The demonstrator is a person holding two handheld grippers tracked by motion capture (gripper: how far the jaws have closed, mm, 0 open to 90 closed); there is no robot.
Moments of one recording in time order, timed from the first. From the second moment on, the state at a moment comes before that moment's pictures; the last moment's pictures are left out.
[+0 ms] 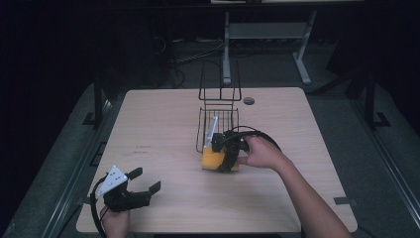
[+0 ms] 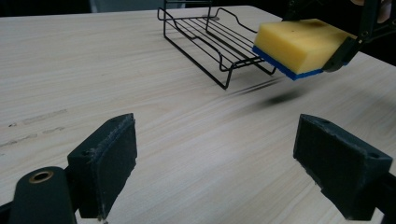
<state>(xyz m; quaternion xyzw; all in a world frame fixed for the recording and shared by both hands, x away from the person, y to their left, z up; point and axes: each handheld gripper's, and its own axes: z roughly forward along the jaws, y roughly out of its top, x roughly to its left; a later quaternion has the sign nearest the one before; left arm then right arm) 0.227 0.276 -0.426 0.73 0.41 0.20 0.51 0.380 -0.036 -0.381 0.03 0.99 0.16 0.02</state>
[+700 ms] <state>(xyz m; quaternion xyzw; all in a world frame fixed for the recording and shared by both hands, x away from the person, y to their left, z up) 0.227 0.277 -0.426 0.73 0.41 0.20 0.51 0.406 -0.038 -0.382 0.05 0.98 0.17 0.01</state>
